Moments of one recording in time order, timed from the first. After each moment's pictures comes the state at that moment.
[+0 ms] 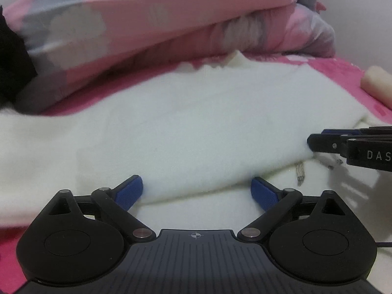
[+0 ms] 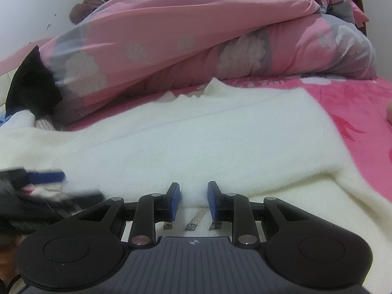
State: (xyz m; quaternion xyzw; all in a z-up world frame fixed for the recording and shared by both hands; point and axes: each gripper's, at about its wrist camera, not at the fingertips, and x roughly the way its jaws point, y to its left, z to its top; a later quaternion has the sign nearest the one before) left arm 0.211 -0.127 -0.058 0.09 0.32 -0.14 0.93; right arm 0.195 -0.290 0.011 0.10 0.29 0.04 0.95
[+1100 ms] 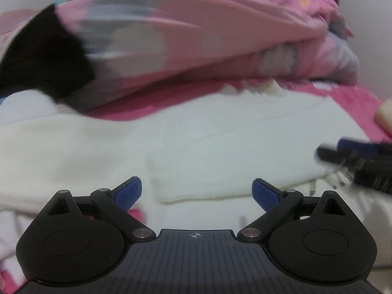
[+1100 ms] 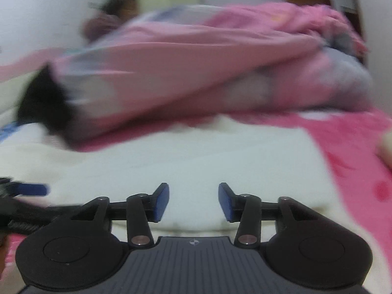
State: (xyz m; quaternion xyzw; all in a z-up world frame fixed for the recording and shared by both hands) left arm 0.175 -0.068 0.006 0.04 0.31 -0.07 0.95; right arm 0.171 -0.252 0.053 0.07 0.24 0.07 0.97
